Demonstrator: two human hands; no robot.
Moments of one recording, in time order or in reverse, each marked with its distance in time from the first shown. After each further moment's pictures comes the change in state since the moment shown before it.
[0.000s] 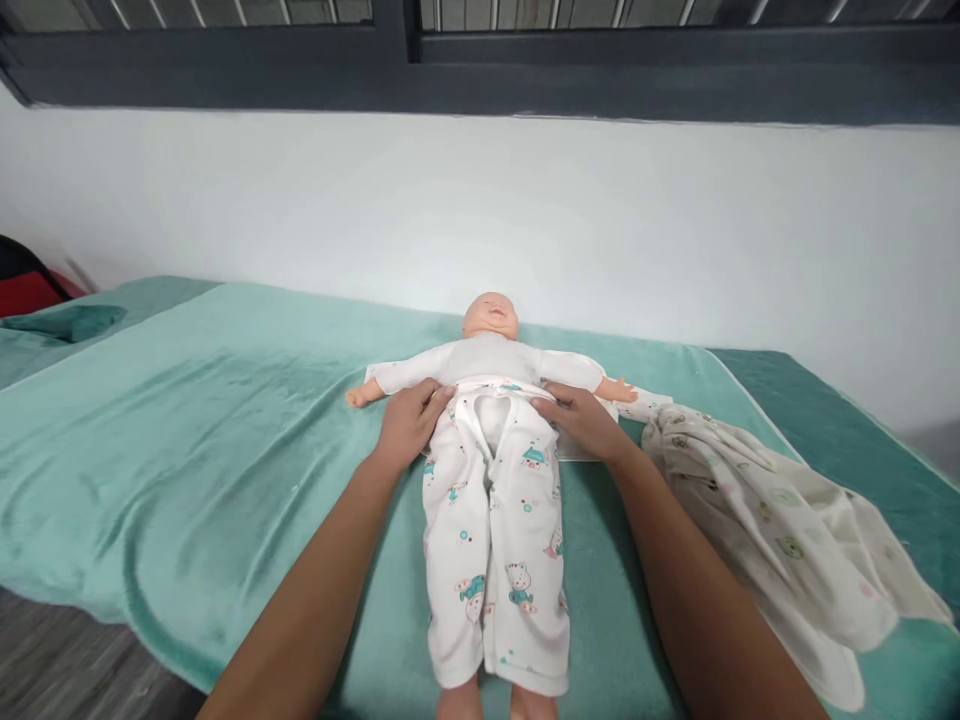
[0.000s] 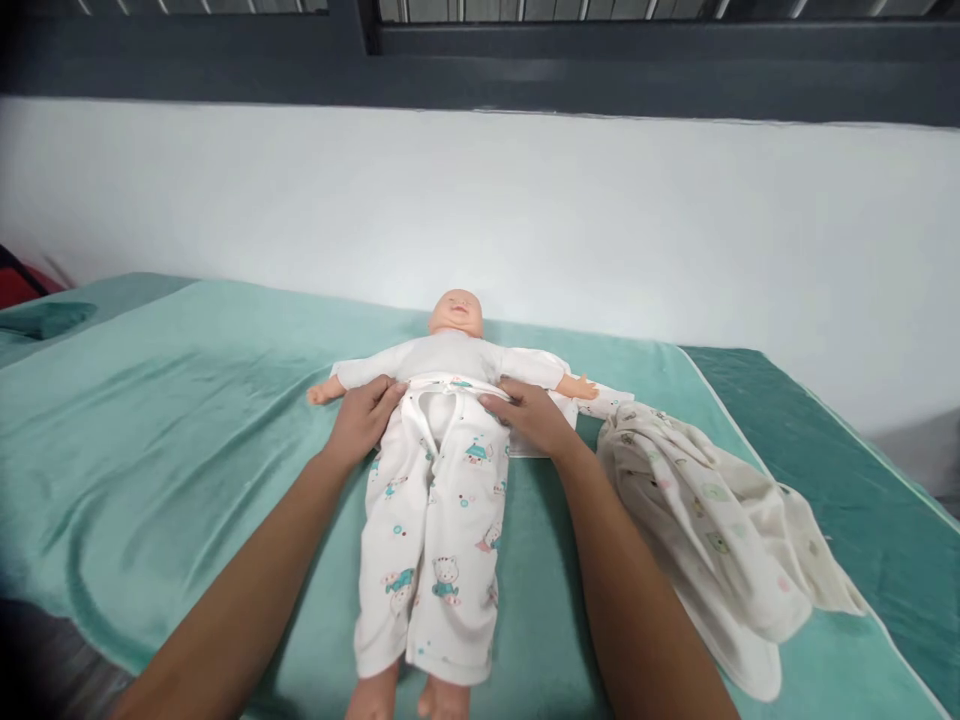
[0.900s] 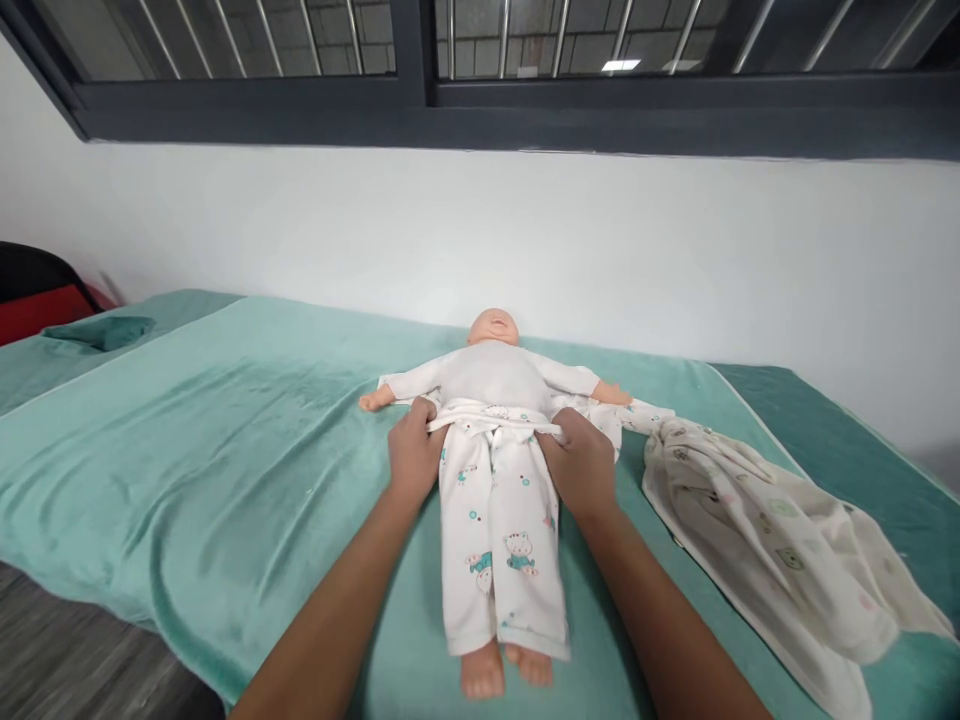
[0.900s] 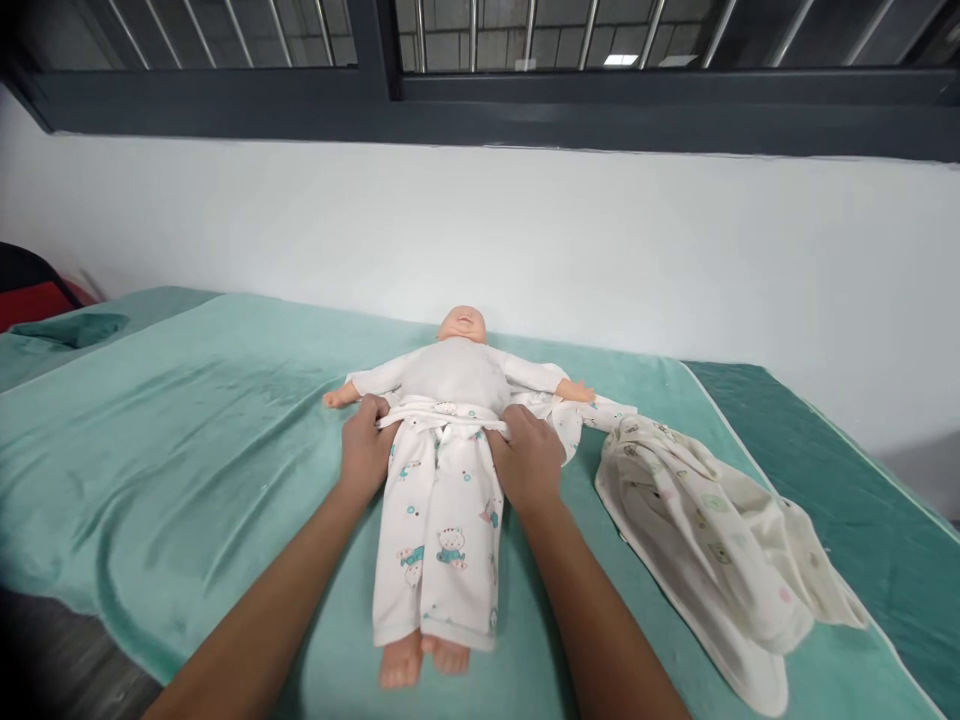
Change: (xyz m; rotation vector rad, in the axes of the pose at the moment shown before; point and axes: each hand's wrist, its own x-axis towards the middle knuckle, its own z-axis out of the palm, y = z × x) left_hand -0.029 0.006 0.009 -0.026 0.303 -0.134; right_hand -0.036 -0.028 0.050 -0.475 0.555 0.041
